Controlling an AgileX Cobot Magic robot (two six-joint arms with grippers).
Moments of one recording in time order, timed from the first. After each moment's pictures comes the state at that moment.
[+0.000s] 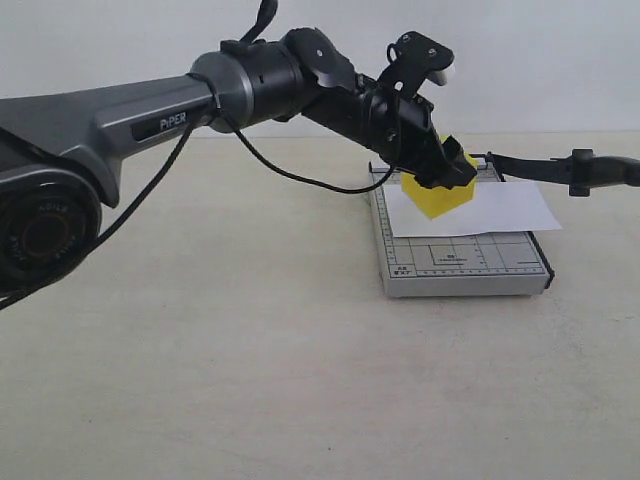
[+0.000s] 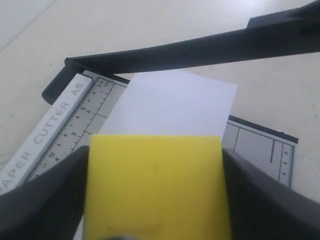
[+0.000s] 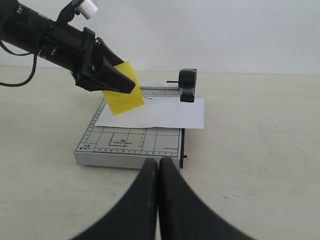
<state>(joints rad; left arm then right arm) -0.76 2.50 -2.23 -0.77 0.69 1.00 0.12 0.16 -0.24 0.15 0.43 -0.10</state>
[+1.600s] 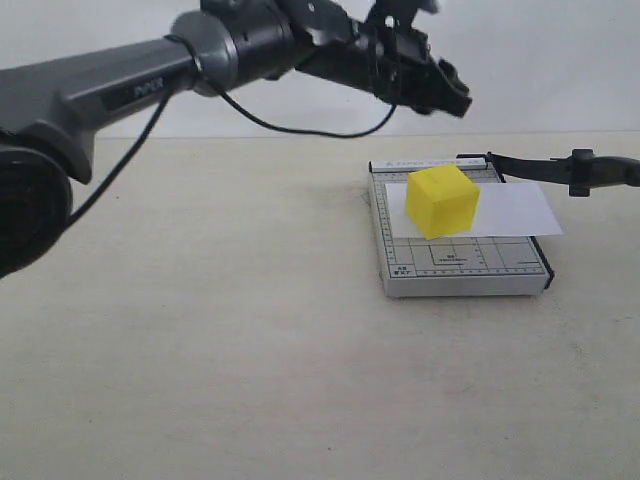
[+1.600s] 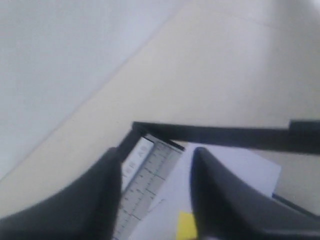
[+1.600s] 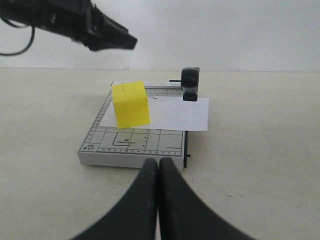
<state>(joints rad) -0.75 2.44 -2.26 -0.71 0.54 0.84 0.12 0.16 -0.24 0.17 0.43 -0.10</state>
